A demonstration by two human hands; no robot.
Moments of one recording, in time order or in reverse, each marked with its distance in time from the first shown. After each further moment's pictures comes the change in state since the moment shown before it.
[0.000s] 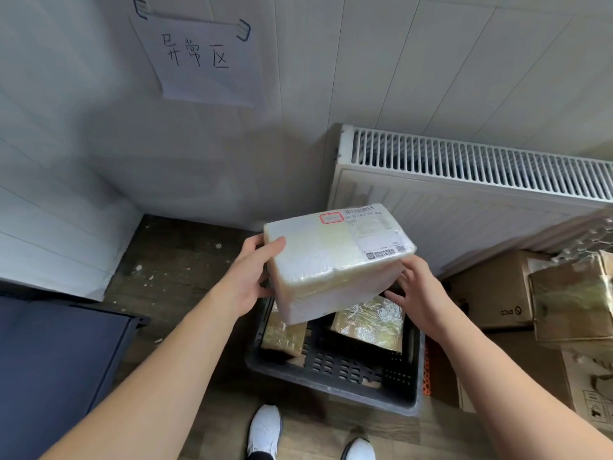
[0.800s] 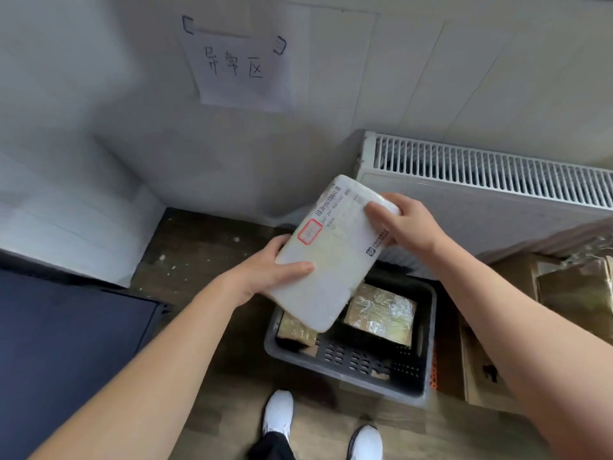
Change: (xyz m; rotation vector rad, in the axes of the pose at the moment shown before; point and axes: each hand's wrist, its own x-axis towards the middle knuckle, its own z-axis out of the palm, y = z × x) left_hand -0.038 0.027 -0.035 0.498 -0.220 0.048; right_hand -0.009 -0.105 0.089 -0.724 -0.007 -0.361
